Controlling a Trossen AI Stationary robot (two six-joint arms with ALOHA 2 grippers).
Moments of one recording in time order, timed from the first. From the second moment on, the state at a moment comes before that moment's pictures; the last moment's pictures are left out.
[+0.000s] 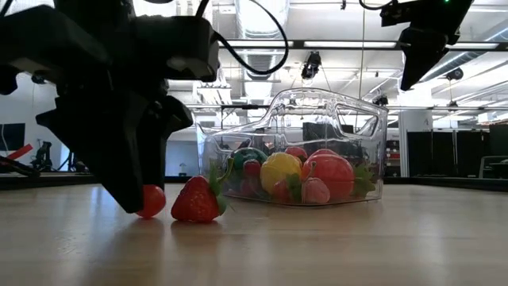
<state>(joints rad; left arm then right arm) -0.47 1.88 1.20 -0.51 -0.11 -0.41 0.22 1.22 1.07 -1.38 0.68 0.84</state>
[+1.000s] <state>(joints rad) -0.26 1.57 1.29 -0.65 -0.56 -0.31 0.22 1.19 1.12 -1.43 0.73 1.06</state>
